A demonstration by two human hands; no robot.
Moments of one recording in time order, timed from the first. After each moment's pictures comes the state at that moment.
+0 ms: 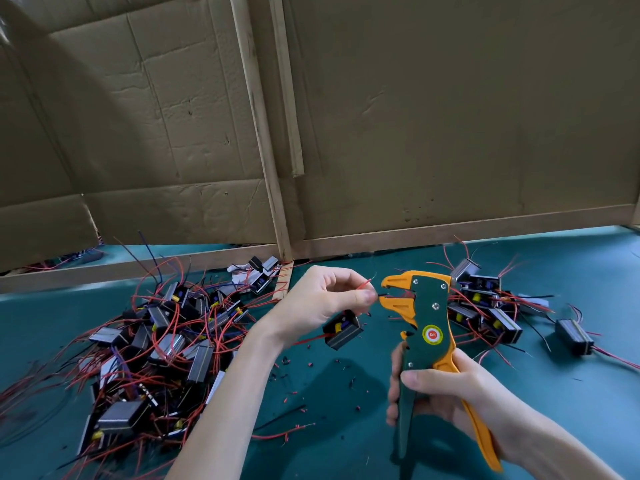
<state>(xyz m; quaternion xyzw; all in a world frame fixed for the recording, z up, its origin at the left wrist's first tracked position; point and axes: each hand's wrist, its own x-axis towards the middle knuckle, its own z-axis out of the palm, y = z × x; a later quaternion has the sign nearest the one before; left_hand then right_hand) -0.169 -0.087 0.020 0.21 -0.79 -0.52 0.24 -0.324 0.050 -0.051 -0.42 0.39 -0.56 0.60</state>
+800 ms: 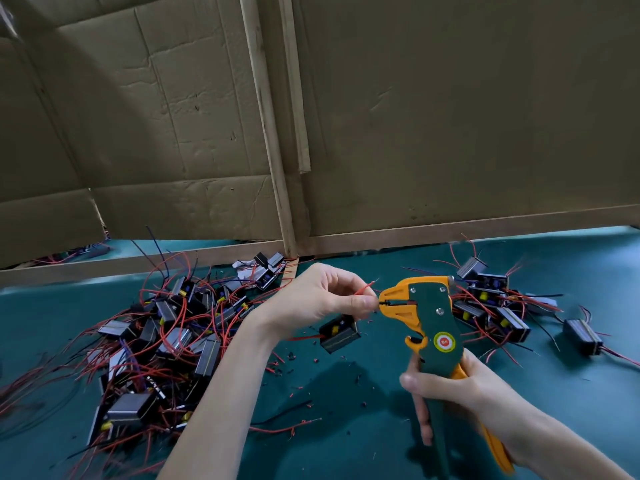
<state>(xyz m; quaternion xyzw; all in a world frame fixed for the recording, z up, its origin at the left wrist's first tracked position) -0.158 -0.099 0.021 0.16 -0.80 -0.55 0.19 -0.313 0.065 -0.039 -0.44 0.50 -0.52 0.54</state>
